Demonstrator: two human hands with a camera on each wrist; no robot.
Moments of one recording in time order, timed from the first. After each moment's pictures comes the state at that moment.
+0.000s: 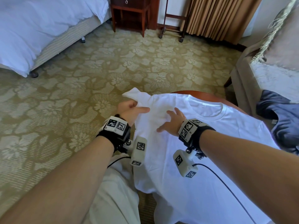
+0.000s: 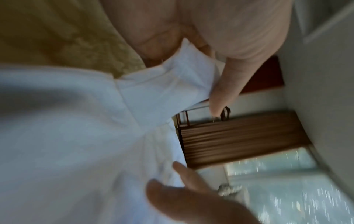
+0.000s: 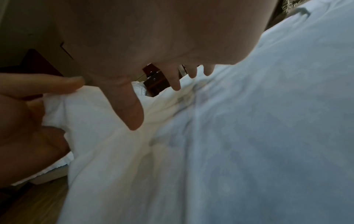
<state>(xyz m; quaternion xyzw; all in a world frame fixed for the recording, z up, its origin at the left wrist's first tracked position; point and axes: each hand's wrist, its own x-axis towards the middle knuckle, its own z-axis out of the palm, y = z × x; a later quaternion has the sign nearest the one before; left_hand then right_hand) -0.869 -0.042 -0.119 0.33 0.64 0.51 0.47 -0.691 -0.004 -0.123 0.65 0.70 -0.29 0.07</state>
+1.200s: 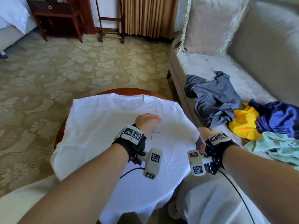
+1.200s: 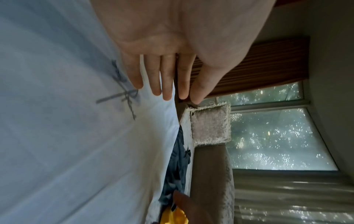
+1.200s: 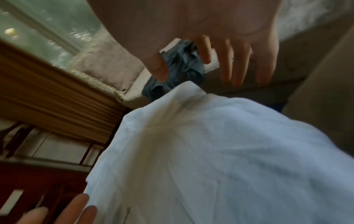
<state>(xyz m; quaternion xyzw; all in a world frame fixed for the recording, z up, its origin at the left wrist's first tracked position) -0.562 -0.035 -0.114 0.42 0.57 0.36 0.61 -0.345 -0.081 -0.102 0.83 0.22 -0.45 -0.25</state>
